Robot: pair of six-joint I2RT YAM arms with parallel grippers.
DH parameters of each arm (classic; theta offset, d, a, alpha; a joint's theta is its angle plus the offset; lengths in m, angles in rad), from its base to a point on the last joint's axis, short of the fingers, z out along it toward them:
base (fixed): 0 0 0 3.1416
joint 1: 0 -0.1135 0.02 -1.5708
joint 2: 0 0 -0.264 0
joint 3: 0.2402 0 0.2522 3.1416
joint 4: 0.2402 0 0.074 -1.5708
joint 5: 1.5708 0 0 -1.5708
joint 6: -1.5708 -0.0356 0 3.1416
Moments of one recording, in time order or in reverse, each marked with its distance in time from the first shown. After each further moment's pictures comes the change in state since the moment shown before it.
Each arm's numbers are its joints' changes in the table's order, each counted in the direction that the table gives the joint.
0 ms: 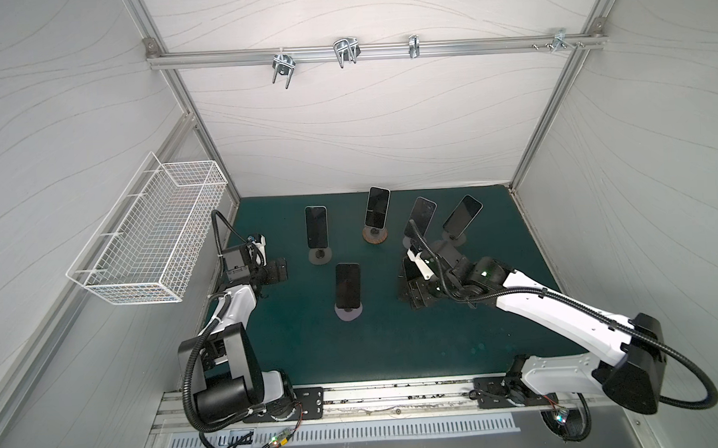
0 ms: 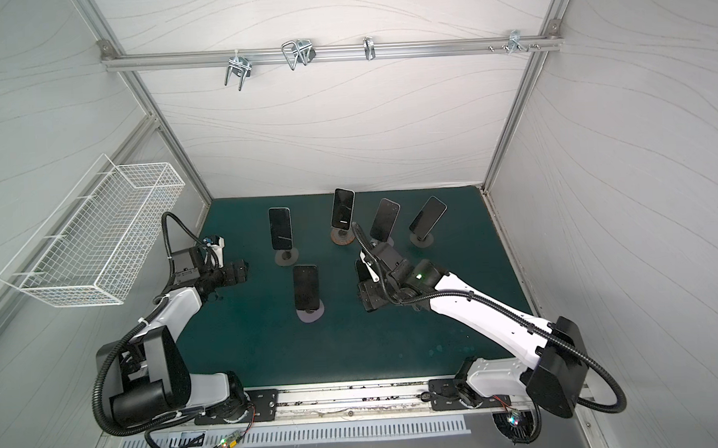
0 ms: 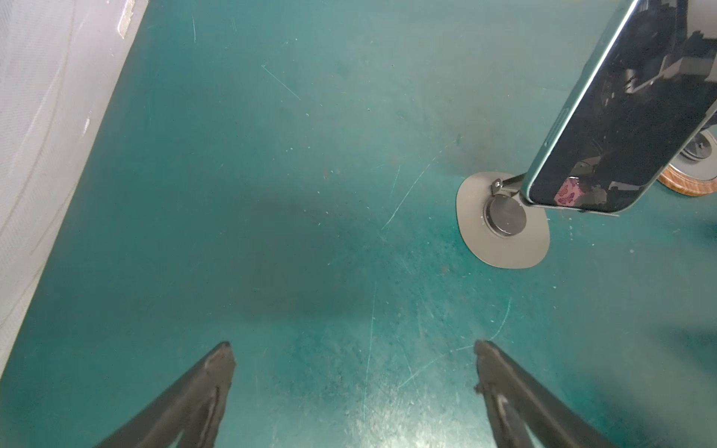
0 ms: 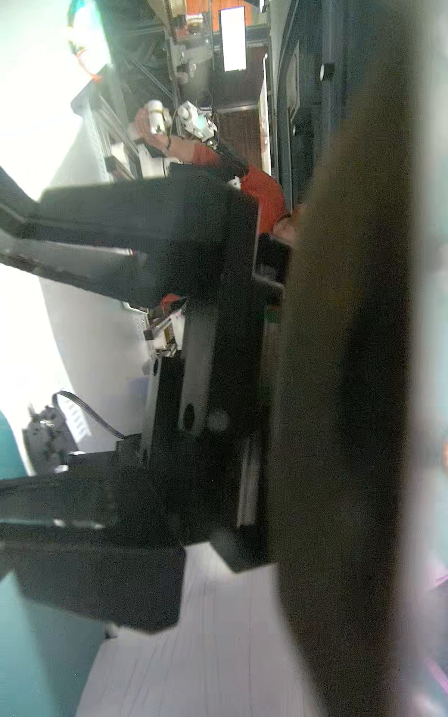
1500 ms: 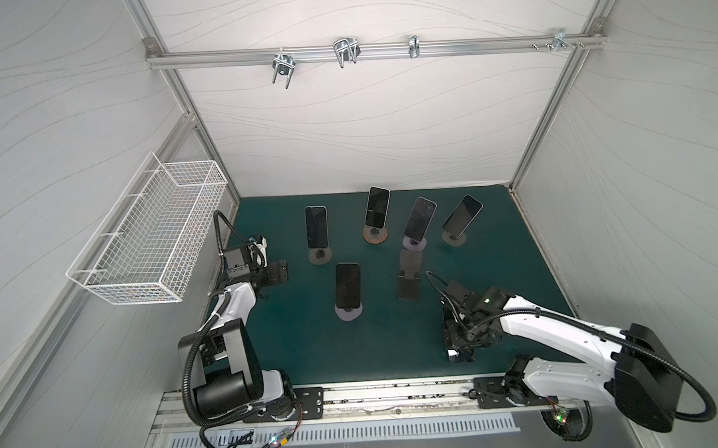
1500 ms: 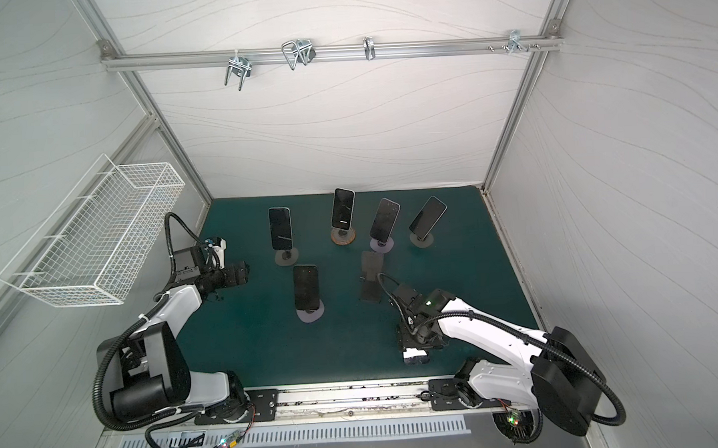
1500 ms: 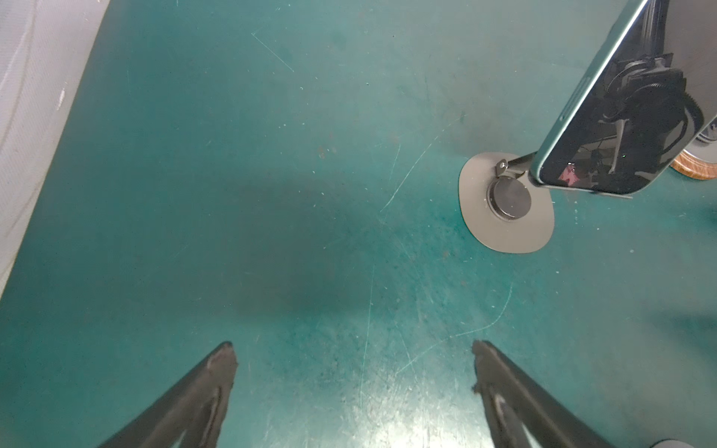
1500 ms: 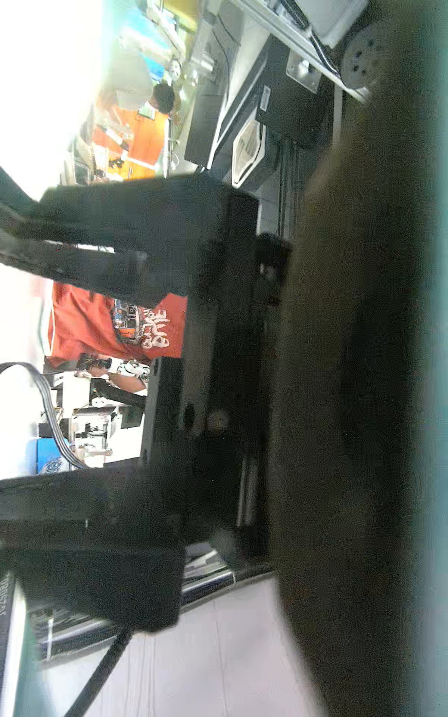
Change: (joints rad) left arm 0.000 -0.025 0.018 0.052 0.001 -0.003; right arm 0.040 0.073 -0.411 0.164 -0.082 -0.342
